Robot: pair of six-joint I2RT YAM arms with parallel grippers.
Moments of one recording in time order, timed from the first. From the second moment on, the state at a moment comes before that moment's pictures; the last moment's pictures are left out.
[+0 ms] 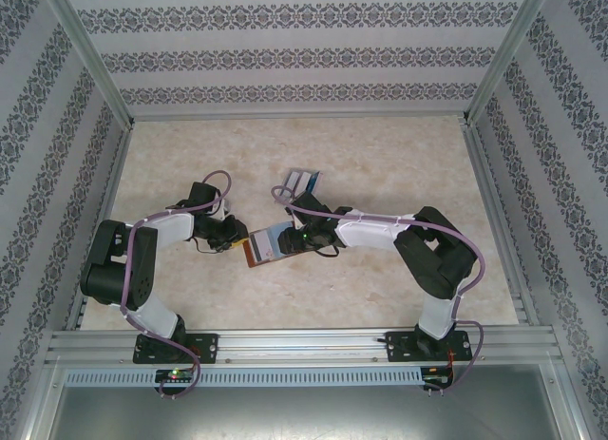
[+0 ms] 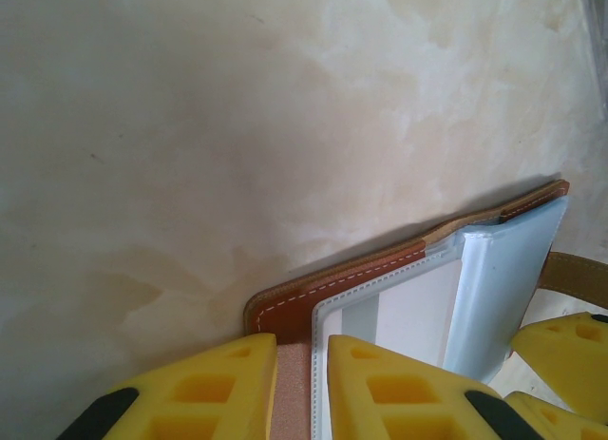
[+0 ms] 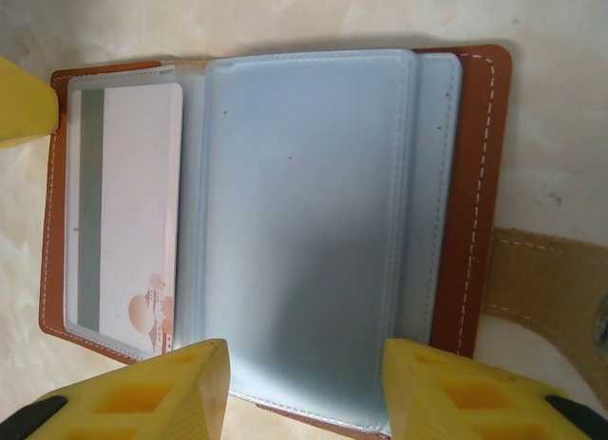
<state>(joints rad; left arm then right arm) -0.14 1.62 0.76 -0.33 0.53 -0.61 0.80 1.83 1.06 -0.27 -0.21 0.57</state>
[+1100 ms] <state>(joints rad) -0.14 1.63 0.76 -0.32 0.53 -0.62 0.80 1.88 1.09 -0.23 -0.29 0.63</state>
